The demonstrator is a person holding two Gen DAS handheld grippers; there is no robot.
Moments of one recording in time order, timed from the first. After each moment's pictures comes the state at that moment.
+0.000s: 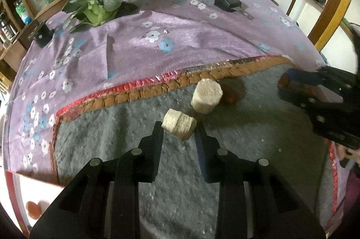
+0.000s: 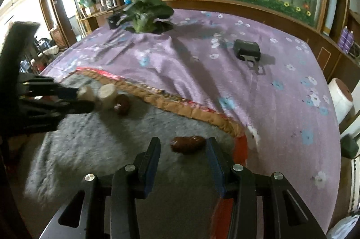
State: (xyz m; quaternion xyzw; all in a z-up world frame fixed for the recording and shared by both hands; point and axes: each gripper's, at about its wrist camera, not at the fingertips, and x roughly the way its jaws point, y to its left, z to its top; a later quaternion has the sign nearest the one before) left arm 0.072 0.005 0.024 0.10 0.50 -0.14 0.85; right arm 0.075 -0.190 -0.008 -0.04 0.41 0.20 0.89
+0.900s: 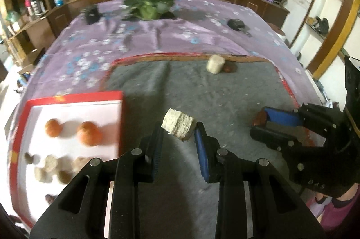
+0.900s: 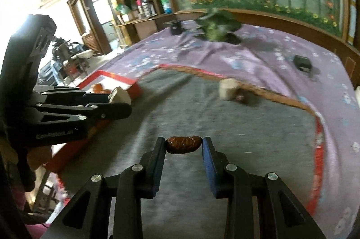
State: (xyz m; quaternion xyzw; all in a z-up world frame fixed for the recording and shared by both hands) left arm -0.053 0.080 0.071 0.01 0.45 -0.08 0.89; right arm -0.047 -0.081 0.031 -0.03 0.37 0.31 0.88
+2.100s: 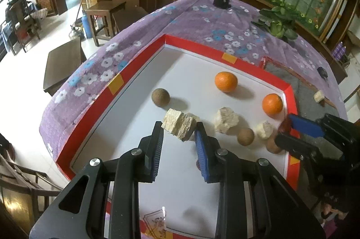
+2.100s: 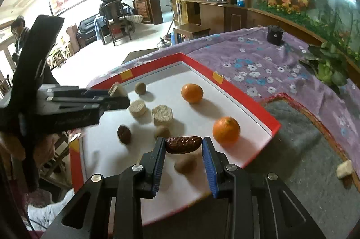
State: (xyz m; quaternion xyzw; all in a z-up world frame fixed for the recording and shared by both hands) left arm -0.118 0.298 0.040 -0.13 0.45 0.12 0.88; right arm -0.047 0.139 0.030 -0.14 0.37 0.44 0.81
